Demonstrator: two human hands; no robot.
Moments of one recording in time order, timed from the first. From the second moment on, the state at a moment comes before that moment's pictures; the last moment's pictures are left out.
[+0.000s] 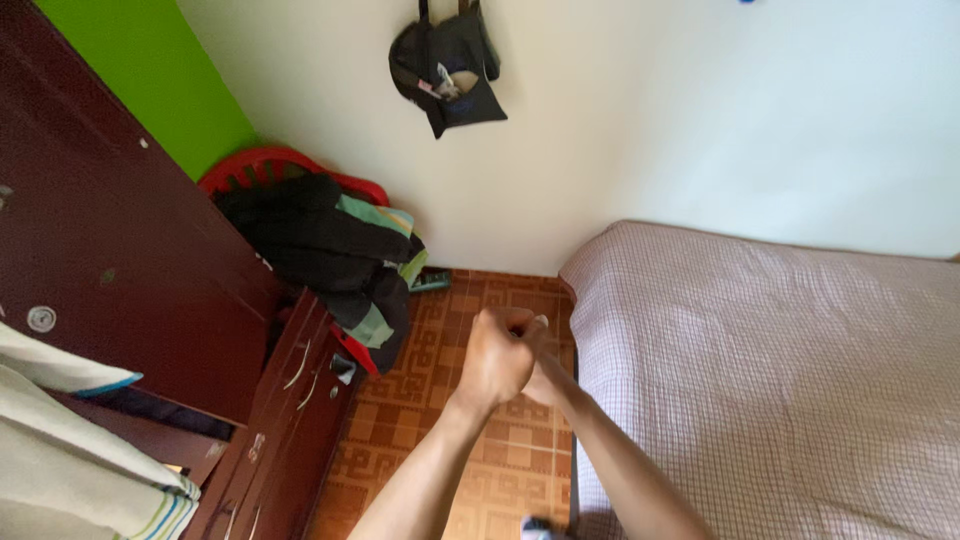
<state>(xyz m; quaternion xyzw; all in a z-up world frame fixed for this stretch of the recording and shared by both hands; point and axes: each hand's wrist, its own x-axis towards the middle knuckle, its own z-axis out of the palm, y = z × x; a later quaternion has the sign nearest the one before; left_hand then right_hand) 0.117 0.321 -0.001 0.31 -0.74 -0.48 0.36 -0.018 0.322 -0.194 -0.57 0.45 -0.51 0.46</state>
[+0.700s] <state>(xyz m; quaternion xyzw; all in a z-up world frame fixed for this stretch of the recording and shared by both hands) 0.027 0.334 -0.053 0.25 -0.77 -0.44 0.39 -0.161 0.280 -0.279 -0.61 0.62 -0.38 0.31</state>
